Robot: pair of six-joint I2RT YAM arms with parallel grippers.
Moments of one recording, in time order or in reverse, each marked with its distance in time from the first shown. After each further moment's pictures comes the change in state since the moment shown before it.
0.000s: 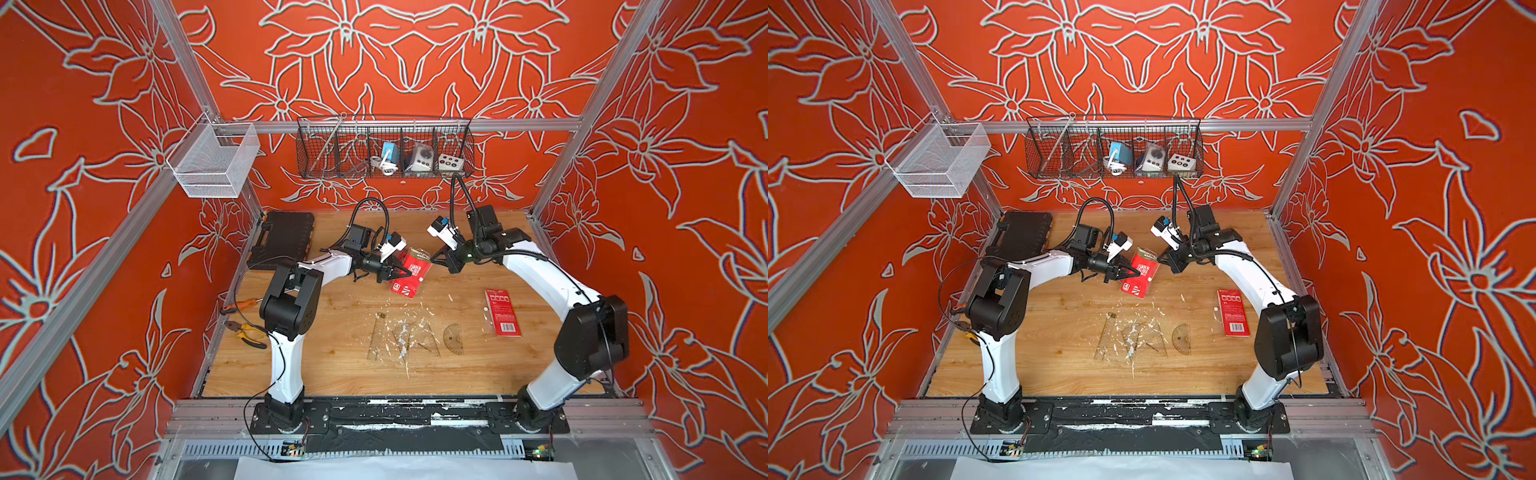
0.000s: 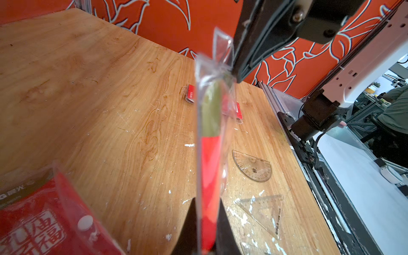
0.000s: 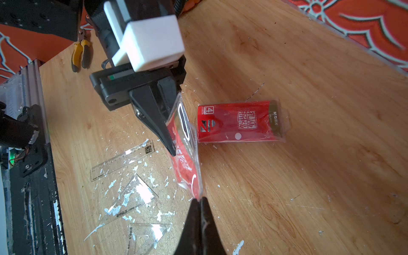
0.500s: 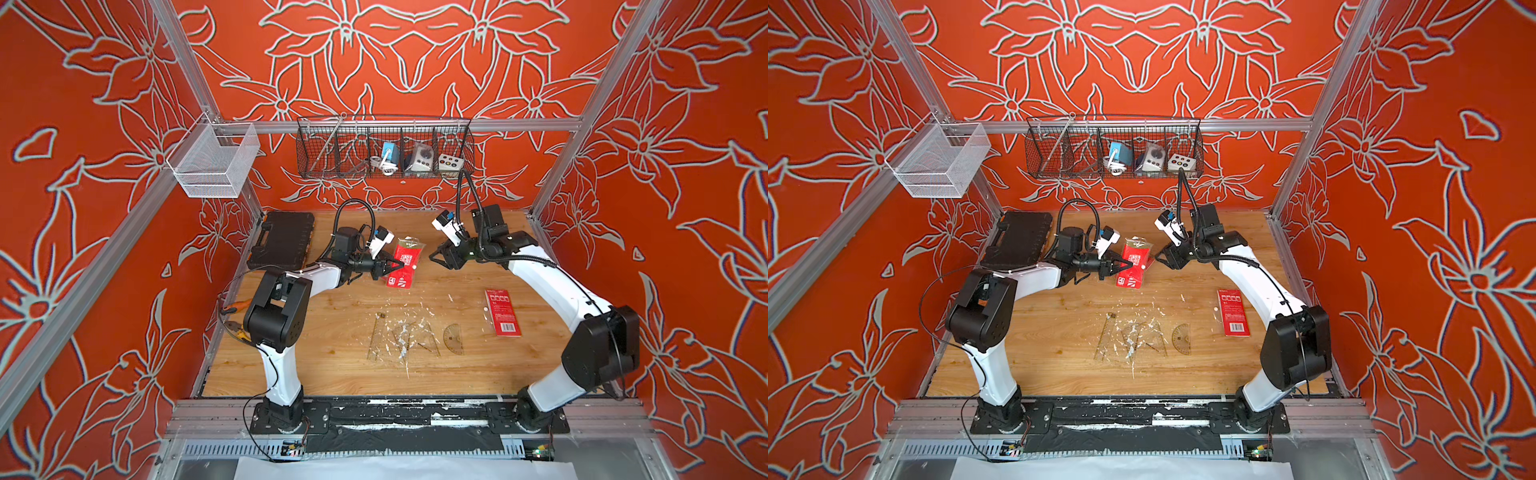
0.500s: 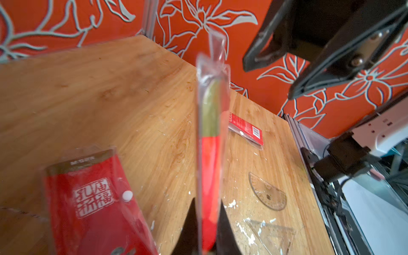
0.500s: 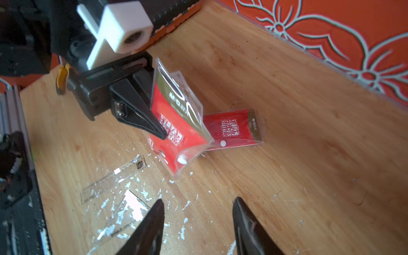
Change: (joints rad) left arm 0.035 -0.163 -0.243 0.463 -0.185 -0.454; right arm 0.006 -0.089 -0.061 0.114 0.088 0.149
